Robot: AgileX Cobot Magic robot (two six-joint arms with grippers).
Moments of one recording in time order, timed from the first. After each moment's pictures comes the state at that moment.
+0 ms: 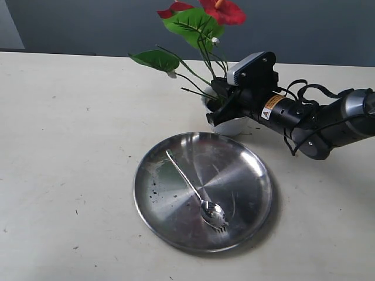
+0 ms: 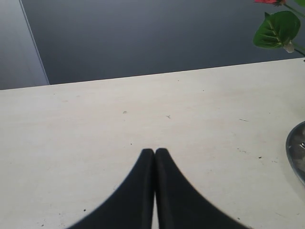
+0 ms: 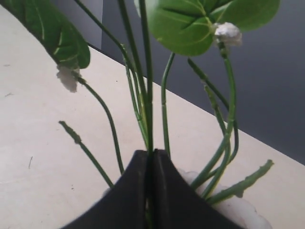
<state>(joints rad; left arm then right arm) -0.12 0.00 0.00 0.08 0.25 -0.04 0.33 2.05 -0.88 -0.38 -0.86 0.02</state>
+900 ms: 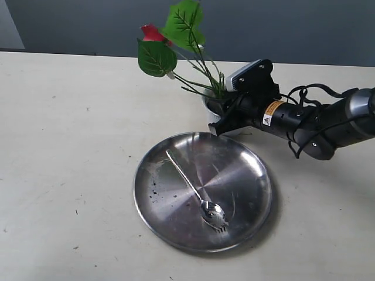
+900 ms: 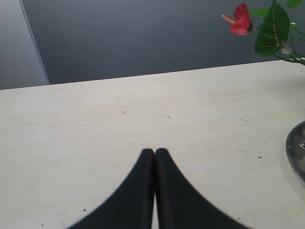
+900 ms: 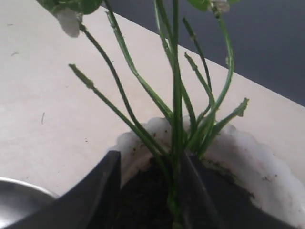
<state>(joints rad) -0.12 0.00 0.00 0.08 0.25 -0.04 0.33 2.01 -0.86 -0.44 -0.72 0.11</state>
